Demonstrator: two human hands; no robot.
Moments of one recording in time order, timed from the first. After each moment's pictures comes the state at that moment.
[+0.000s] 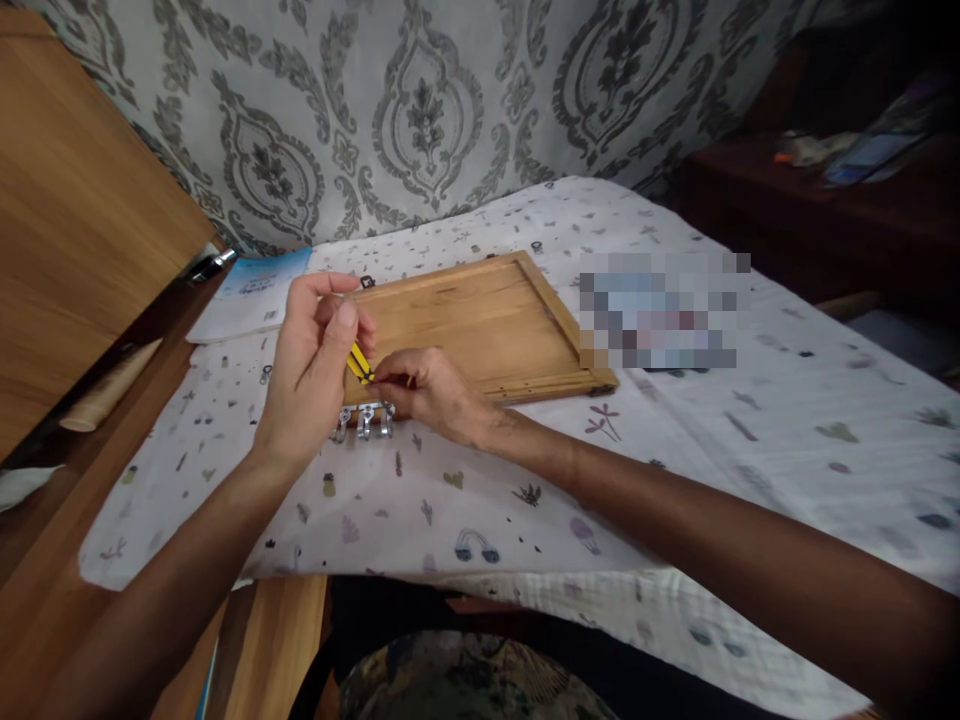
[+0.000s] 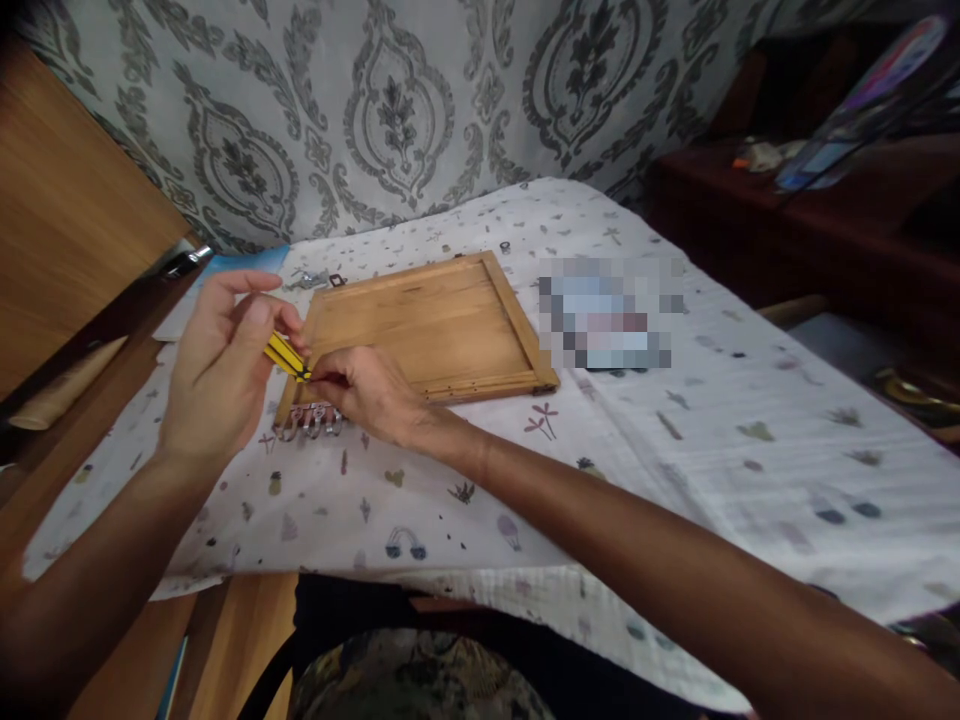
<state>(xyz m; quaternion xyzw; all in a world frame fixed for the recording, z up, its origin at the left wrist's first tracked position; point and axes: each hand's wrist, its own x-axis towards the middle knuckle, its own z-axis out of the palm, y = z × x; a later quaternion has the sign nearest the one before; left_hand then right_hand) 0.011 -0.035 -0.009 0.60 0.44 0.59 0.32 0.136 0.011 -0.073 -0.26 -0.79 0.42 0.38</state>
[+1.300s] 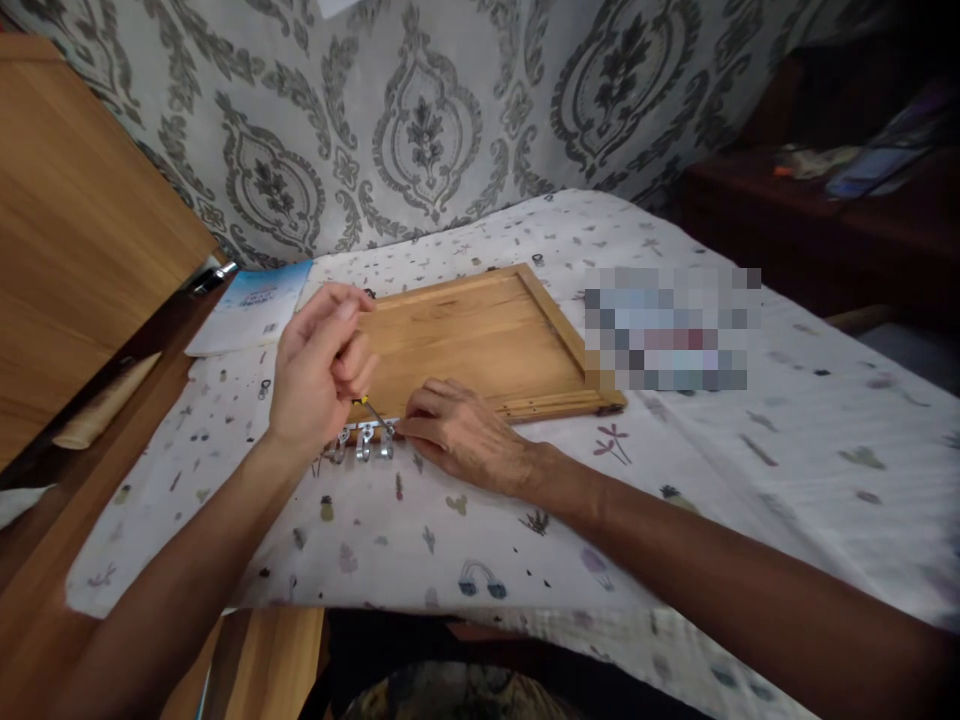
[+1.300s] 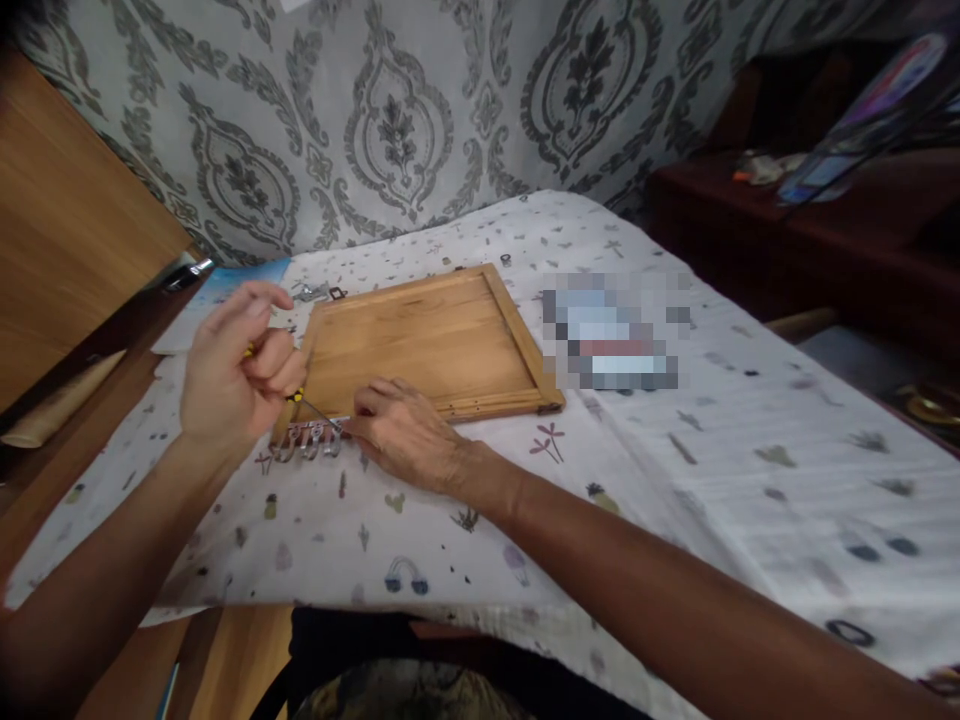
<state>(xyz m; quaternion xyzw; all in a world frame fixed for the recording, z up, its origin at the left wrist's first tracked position) 0.016 -0.018 -0.001 0.54 0.40 0.59 0.45 0.168 0.011 -0.111 -0.18 -0.93 0.06 0.30</state>
